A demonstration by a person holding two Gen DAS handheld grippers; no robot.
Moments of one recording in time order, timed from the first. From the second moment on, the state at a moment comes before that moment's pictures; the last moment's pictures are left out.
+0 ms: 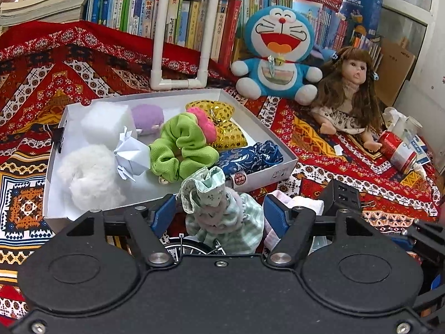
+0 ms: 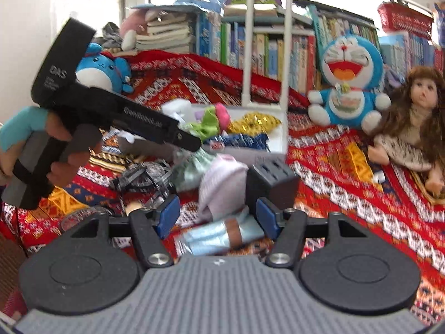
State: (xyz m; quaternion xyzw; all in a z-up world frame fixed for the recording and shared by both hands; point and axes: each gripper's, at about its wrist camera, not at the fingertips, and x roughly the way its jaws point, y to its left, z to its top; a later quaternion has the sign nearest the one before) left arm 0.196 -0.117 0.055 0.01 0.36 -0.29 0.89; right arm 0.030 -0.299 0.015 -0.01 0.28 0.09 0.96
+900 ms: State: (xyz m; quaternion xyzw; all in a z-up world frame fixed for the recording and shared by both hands) left arm 0.201 -0.134 0.035 0.01 0.38 -0.27 0.89; right arm 0.043 -0.291 -0.017 0.04 0.31 0.05 0.95
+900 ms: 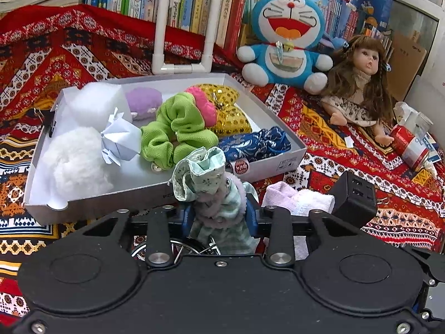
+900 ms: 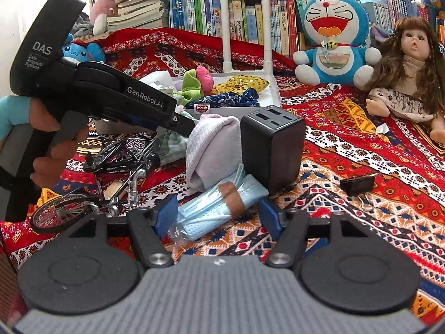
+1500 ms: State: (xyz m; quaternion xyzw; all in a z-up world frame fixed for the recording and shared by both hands) left arm 0.198 -0.100 0.077 -0.05 0.32 -0.26 0.91; right arm 0.023 -0.293 0.019 0.05 0.25 0.05 0.96
